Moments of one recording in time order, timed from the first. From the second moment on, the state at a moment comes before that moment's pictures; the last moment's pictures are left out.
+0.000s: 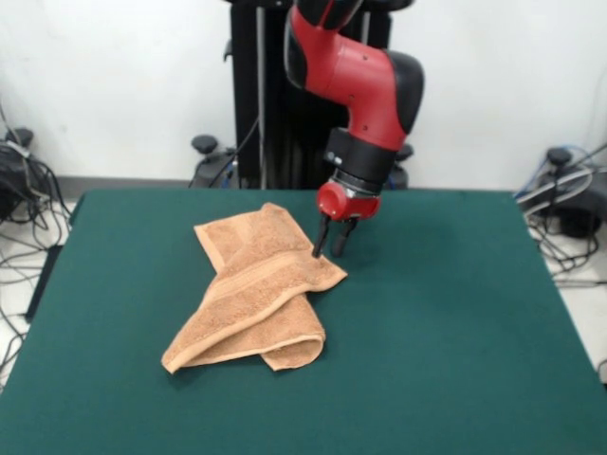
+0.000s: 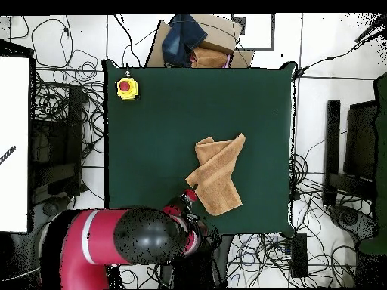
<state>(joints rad) 0.13 0.04 -0.25 1.92 0.20 -0.70 0.94</state>
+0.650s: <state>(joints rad) 0.21 0.02 -0.27 1.90 0.35 -0.54 0.94</state>
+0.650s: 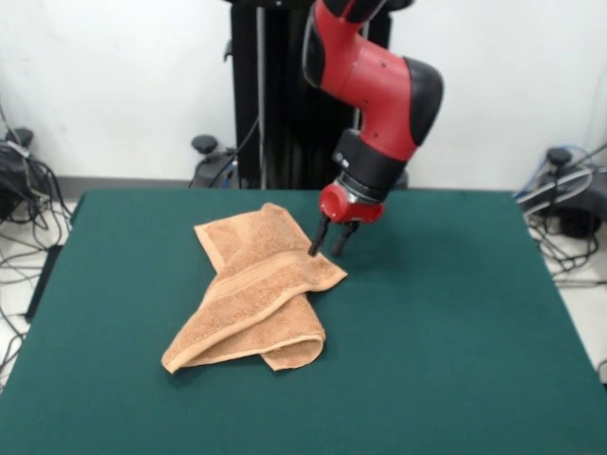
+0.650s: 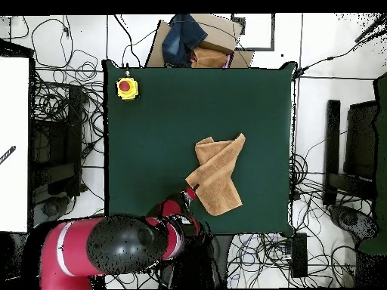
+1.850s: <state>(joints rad) 0.34 0.08 -0.39 1.88 0.37 -0.41 0.94</state>
